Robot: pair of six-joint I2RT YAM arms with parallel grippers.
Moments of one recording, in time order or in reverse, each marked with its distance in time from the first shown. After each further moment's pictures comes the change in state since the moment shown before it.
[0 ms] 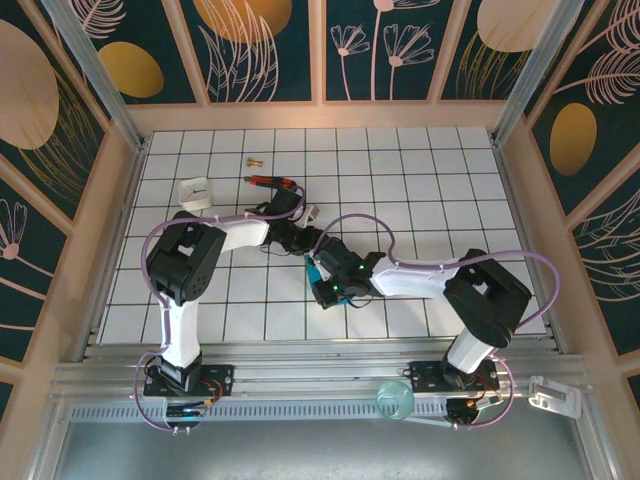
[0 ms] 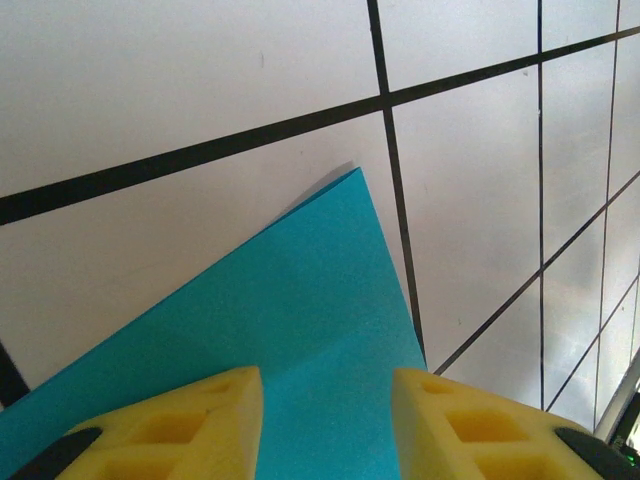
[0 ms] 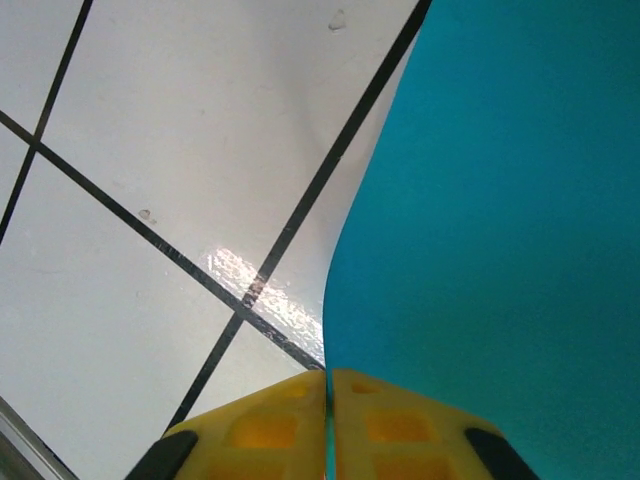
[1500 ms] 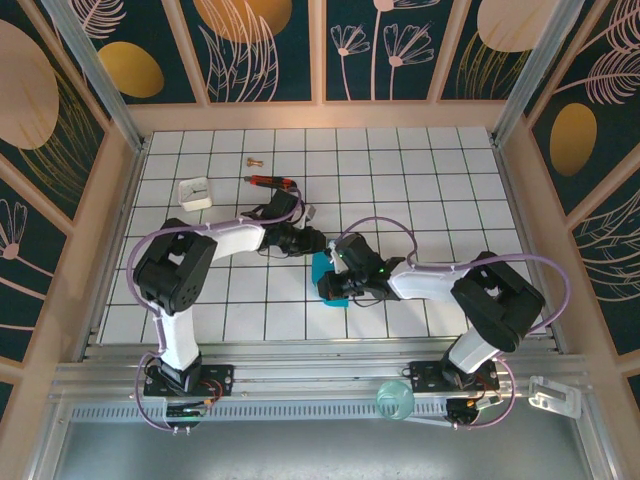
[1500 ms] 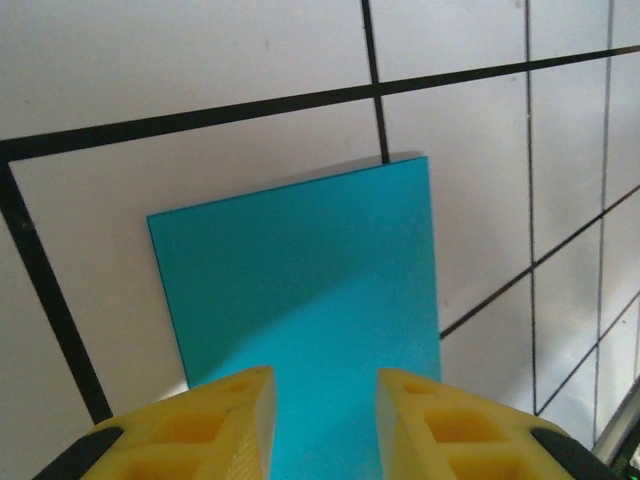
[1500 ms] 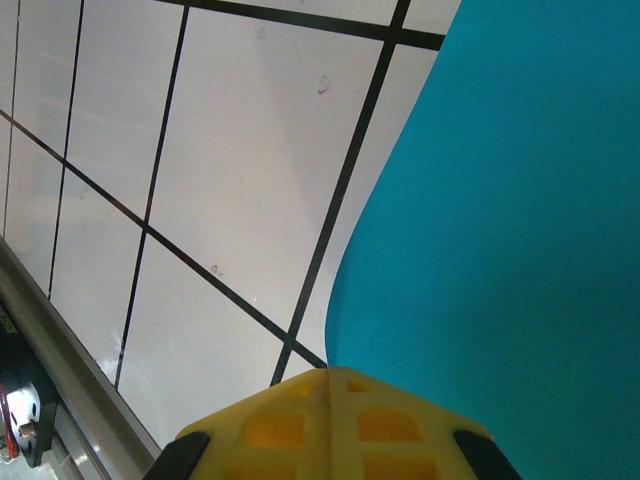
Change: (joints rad) left arm -0.020 -0.085 -0.054 -0.003 -0.082 -0.051; right arm -0.115 -0.062 -0.174 0.301 -0.211 0.228
